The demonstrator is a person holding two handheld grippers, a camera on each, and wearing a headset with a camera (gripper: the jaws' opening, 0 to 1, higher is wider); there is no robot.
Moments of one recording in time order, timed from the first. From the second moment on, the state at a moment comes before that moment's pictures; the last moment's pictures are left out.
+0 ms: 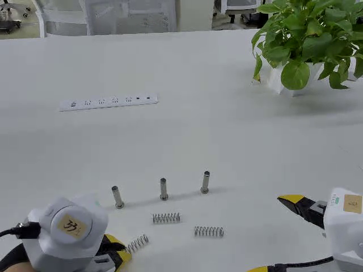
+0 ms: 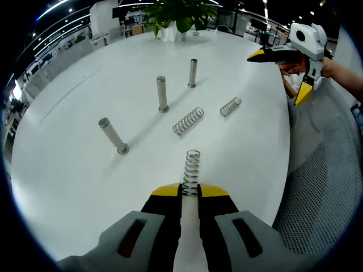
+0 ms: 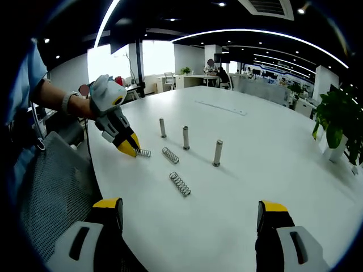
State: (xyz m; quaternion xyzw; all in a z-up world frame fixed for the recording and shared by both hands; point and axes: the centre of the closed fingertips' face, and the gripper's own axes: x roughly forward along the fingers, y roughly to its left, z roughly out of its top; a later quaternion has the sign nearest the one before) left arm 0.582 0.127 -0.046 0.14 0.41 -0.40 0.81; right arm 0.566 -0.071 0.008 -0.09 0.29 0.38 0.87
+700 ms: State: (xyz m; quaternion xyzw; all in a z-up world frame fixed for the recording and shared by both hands) left arm 0.570 0.070 0.004 0.07 0.27 -0.46 0.84; right arm 0.567 -0.048 0.019 -0.04 0.29 0.41 0.87
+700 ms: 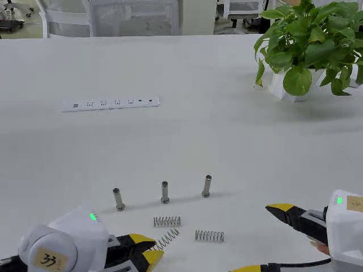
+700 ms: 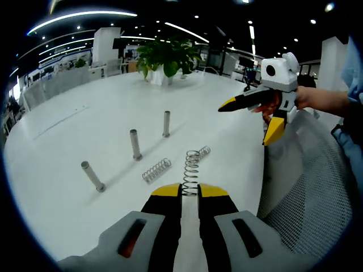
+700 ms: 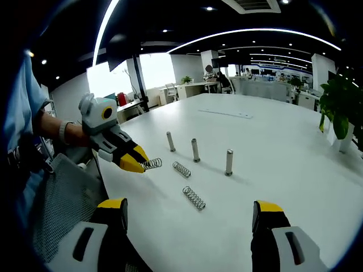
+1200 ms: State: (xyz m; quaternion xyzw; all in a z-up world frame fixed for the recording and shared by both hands) left arm 0.563 0.047 0.016 0.05 0.24 -0.51 0.83; right arm 0.565 -0.002 0.035 0.05 0.29 0.46 0.84
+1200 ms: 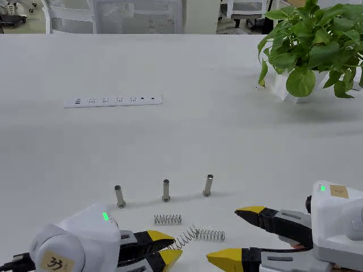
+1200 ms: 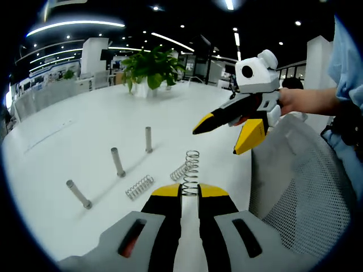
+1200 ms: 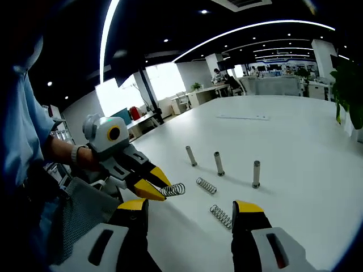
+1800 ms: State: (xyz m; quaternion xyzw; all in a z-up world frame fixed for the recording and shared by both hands) left arm 0.552 0.039 0.023 0.04 0.22 -0.54 0.81; right arm 0.550 0.022 0.040 0.11 0.29 0.50 0.81
